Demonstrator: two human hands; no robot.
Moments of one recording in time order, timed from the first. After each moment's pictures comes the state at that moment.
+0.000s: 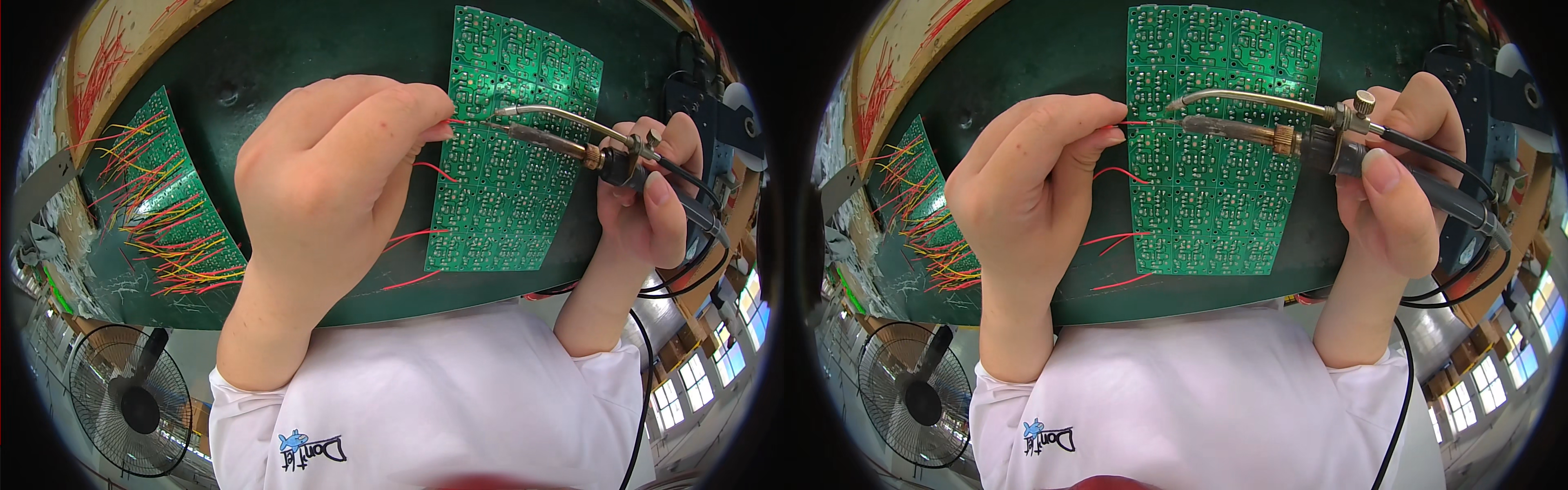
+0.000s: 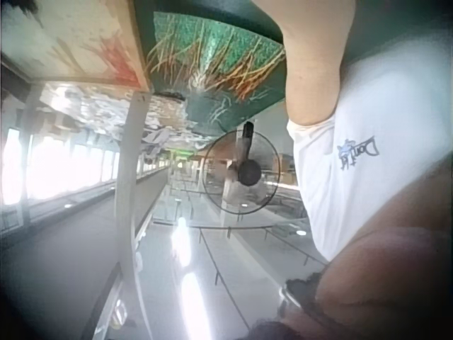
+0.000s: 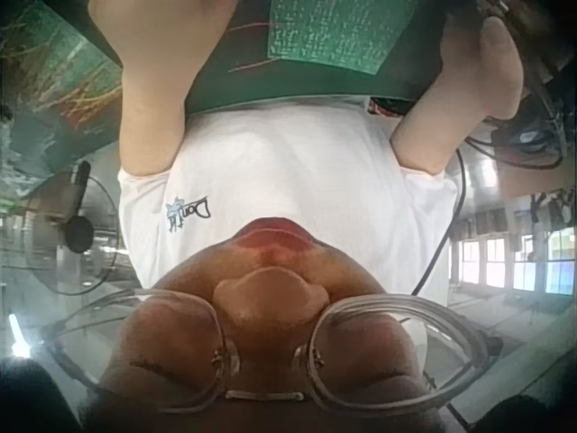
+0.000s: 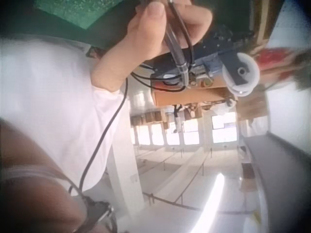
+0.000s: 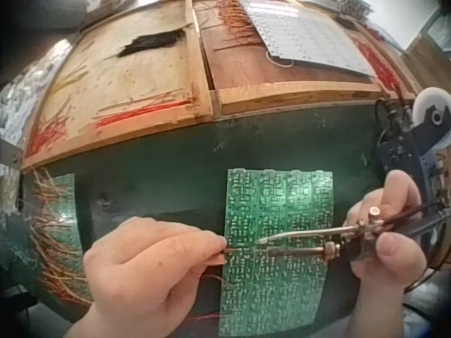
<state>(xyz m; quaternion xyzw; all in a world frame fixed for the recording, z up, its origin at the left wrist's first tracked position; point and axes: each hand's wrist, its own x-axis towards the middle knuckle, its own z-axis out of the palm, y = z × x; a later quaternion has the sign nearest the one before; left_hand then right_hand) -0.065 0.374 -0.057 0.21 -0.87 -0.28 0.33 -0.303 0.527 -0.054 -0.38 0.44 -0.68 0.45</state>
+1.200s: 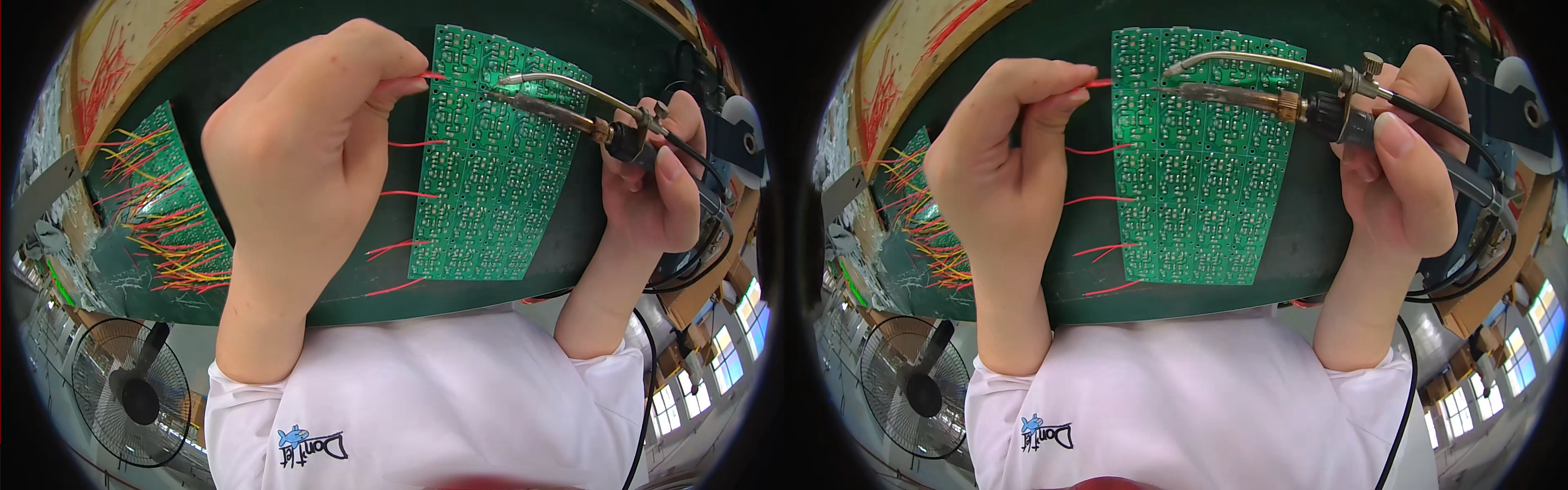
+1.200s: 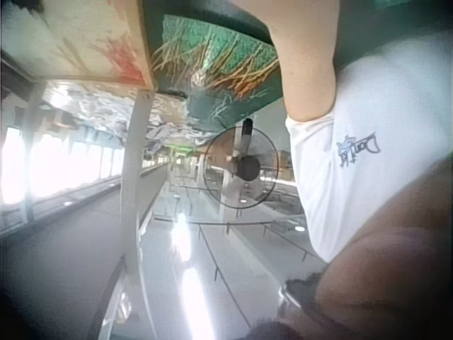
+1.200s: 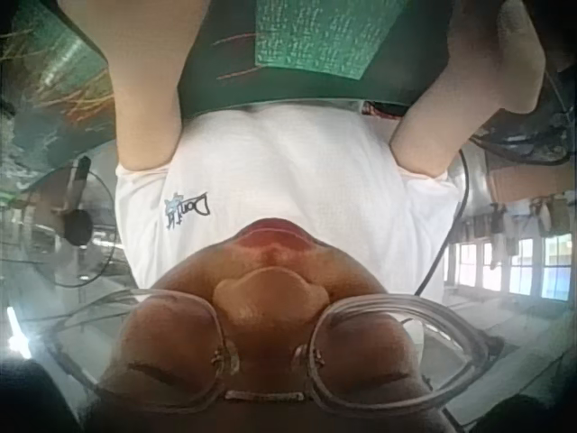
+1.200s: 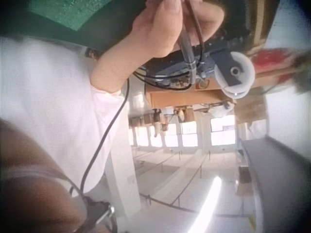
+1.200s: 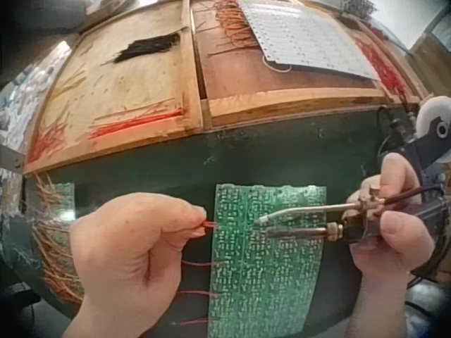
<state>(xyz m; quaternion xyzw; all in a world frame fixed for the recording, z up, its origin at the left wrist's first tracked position) -0.086 0.355 -0.048 0.26 -0.85 -0.31 0.33 -0.319 0.502 -0.040 -0.35 0.45 -0.69 0.45</state>
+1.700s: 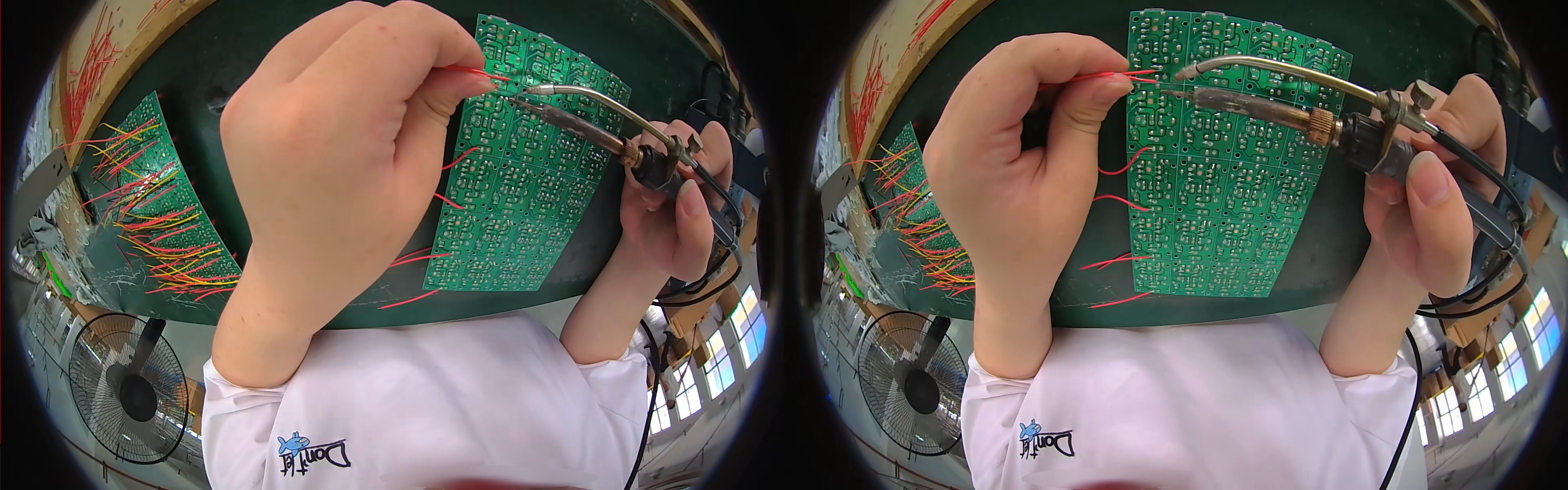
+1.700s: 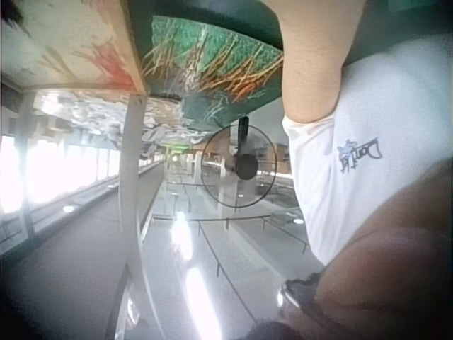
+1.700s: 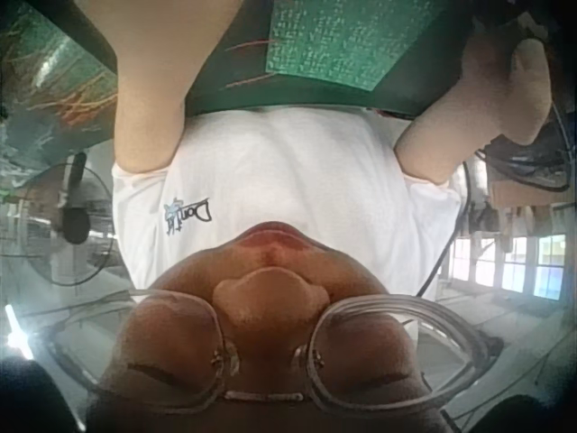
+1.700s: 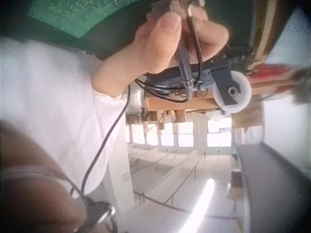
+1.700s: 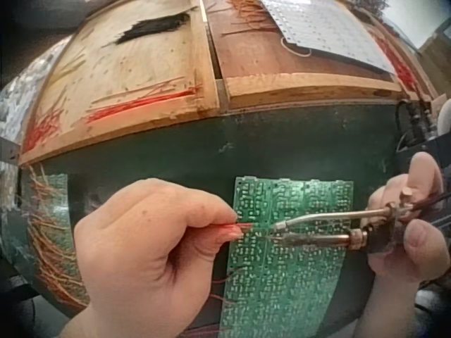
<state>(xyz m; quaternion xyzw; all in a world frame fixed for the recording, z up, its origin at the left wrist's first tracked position) -0.101 0.363 -0.047 0.25 -0.82 -0.35 0.37 -0.322 0.505 -0.047 -0.40 0.47 -0.67 0.41</state>
